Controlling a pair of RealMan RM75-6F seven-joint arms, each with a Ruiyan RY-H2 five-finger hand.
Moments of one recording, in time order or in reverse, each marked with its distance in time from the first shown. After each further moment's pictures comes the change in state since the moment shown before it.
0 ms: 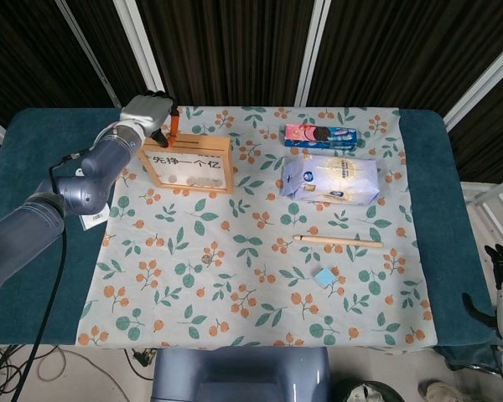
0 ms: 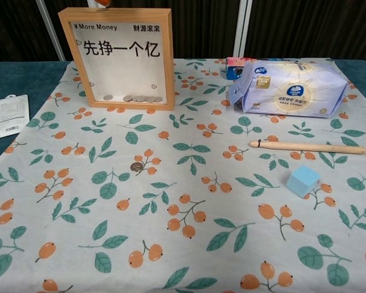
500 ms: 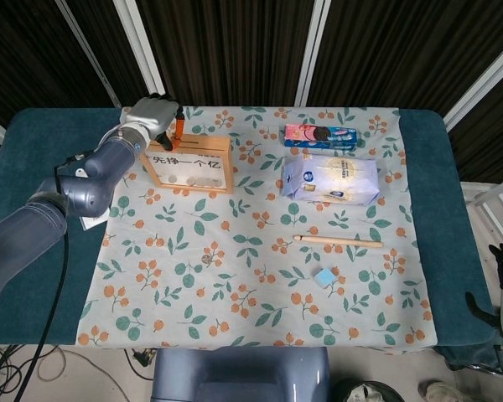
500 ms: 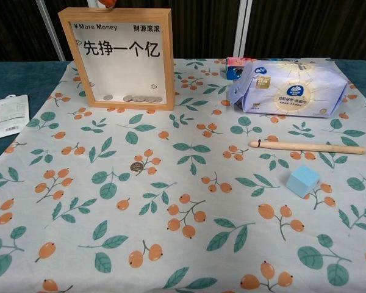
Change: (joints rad) left arm -0.036 0.015 0.044 -0.040 0.052 0.003 -0.080; right arm -0.003 0.006 0.008 -0.003 0.009 0.005 0.008
